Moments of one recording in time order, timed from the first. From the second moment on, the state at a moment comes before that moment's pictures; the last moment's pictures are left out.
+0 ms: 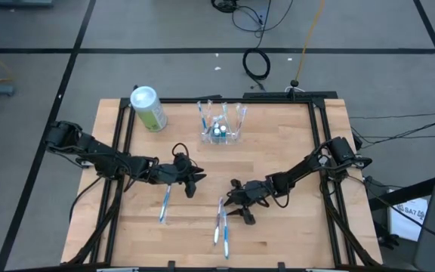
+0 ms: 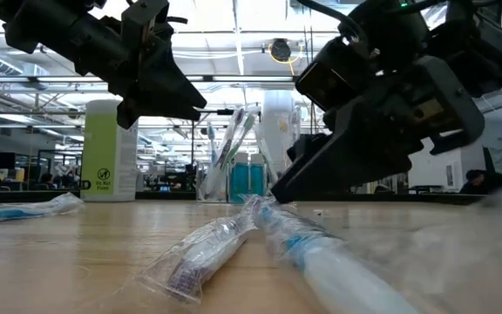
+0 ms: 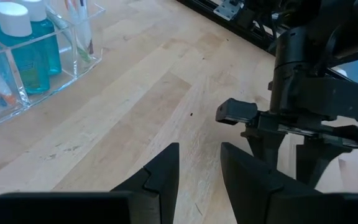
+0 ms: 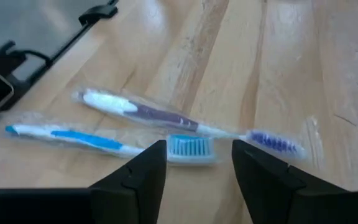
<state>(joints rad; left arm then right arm) -0.26 1.39 0.59 0.32 -0.41 -0.62 0.29 1.94 0.73 0.75 -0.13 0.16</state>
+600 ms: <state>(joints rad) -0.26 1.39 0.59 0.32 -0.41 -0.63 0.31 1.94 0.88 0.47 -0.05 0.11</state>
